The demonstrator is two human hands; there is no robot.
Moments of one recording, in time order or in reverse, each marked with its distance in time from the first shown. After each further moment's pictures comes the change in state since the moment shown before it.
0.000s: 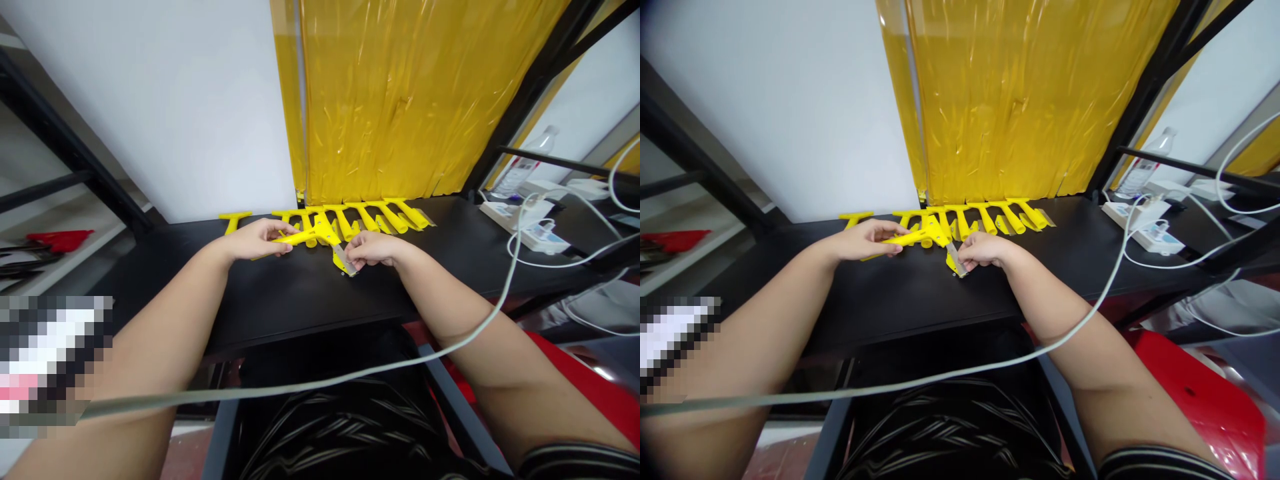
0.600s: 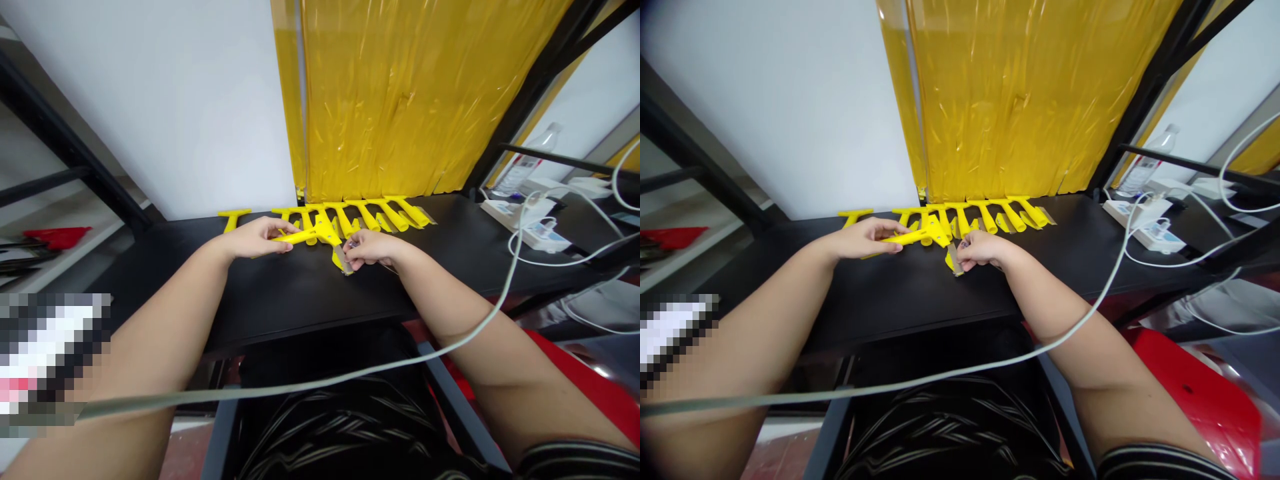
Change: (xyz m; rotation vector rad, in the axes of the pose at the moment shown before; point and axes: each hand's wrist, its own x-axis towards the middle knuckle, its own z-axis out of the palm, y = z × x) left_hand 0.002 -0.004 0.000 0.080 0.002 0.026; right_hand 0.003 -0.001 0.006 0.026 0.035 0.013
